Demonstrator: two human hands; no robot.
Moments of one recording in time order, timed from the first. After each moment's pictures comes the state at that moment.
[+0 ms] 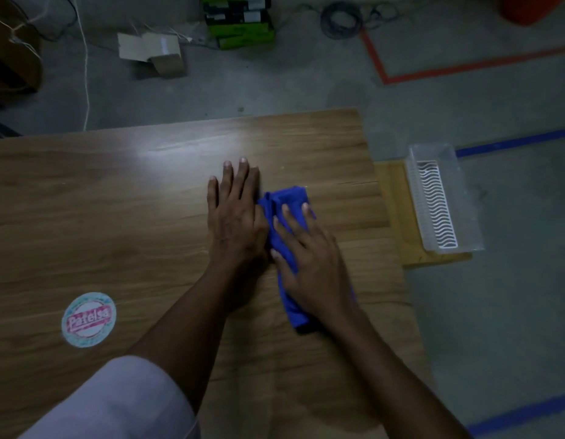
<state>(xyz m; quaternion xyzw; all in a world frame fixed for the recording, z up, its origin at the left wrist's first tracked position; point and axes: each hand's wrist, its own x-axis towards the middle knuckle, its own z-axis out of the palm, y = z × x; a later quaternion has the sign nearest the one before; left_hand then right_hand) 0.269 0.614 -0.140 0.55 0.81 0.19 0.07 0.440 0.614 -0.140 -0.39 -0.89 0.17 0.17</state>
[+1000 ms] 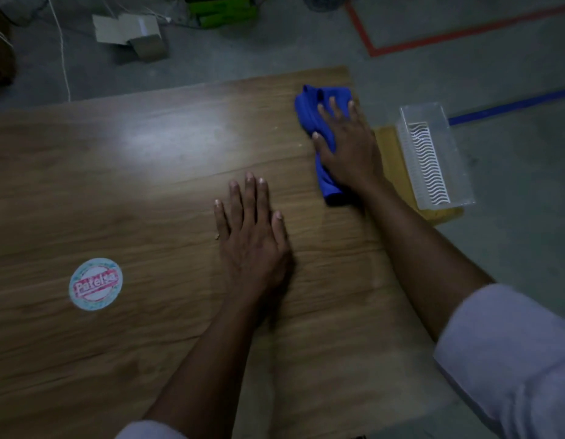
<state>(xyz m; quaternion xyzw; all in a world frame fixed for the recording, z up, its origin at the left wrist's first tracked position) 0.337 0.529 -0.152 0.53 0.84 0.10 0.04 0.453 0.739 -0.144 -0.51 -0.85 0.11 0.11</state>
